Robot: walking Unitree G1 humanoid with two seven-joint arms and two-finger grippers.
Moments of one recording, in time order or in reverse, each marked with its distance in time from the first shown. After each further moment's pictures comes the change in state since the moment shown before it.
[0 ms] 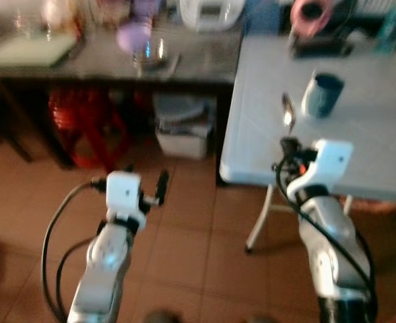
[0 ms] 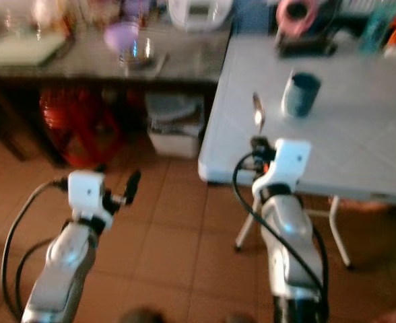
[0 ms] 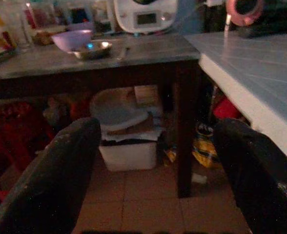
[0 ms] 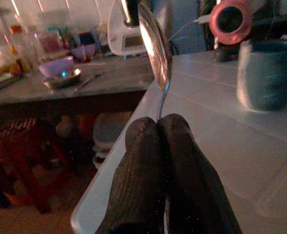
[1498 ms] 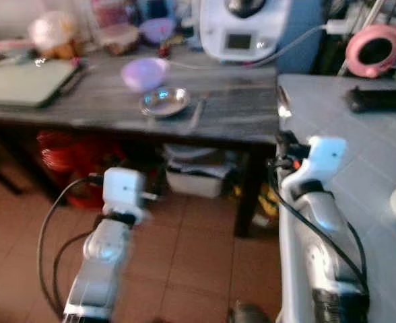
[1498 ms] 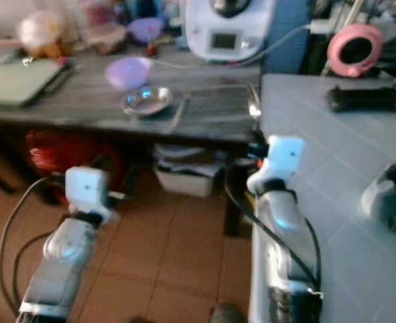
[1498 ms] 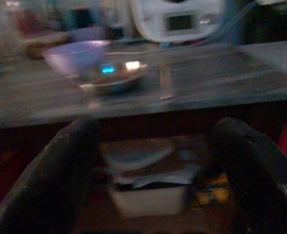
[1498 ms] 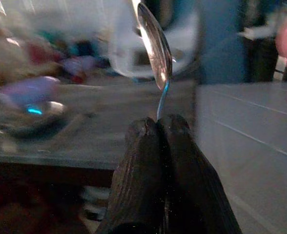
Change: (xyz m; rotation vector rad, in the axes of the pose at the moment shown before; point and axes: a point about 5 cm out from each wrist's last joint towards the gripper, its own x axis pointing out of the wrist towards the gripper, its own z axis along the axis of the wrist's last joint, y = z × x) left arm 0.002 -0.017 -0.008 -0.024 0.002 -0.051; right arm 0.002 -0.013 -0.001 -0.072 -0.020 -0.011
